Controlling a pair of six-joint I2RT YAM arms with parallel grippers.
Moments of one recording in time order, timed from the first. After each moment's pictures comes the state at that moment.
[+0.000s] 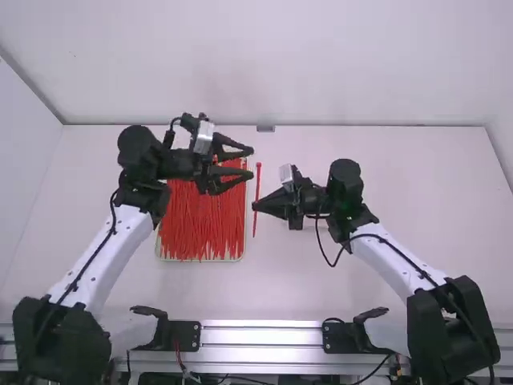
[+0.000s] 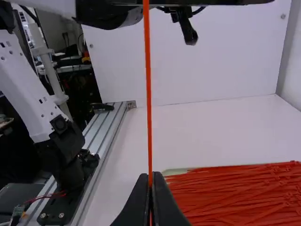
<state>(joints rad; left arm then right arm) -0.15 1.29 0.99 0.50 1.36 -0.29 0.37 1.37 0.71 0.52 -1.30 -0.02</state>
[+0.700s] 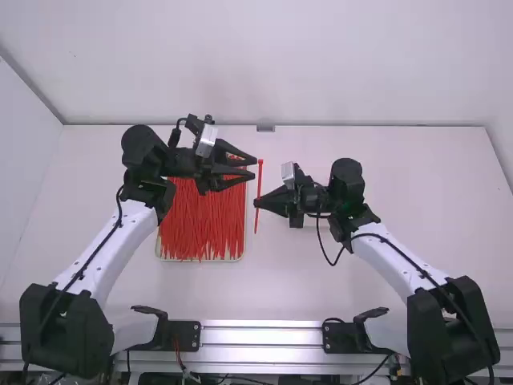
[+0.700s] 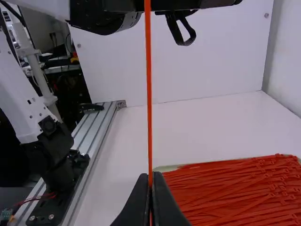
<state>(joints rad) -0.17 1.33 1.00 0.62 1.44 -0.33 0.36 1.37 0.71 0.50 -1.27 -0.03</state>
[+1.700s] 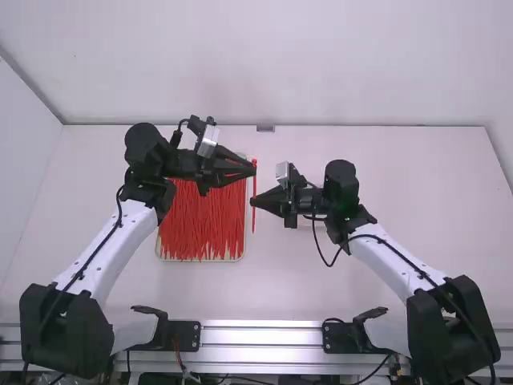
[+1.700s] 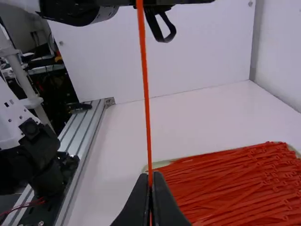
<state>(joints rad) -0.17 1.33 1.00 0.53 1.44 -0.29 0.39 1.37 0.71 0.47 -1.17 -0.03</state>
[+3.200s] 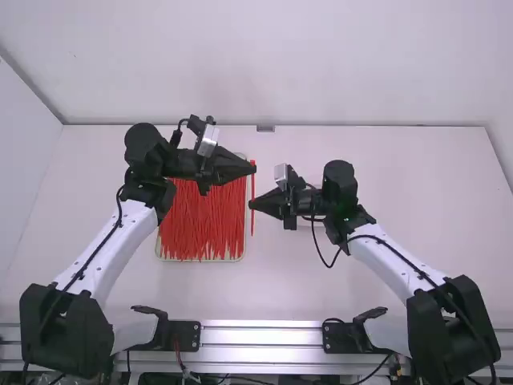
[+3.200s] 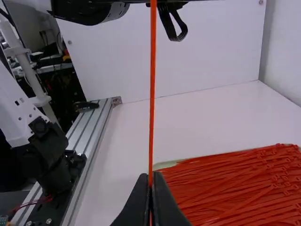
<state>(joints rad) -0.17 1.33 1.00 0.53 1.43 -0.29 0.41 1.37 0.71 0.46 -1.19 -0.03</state>
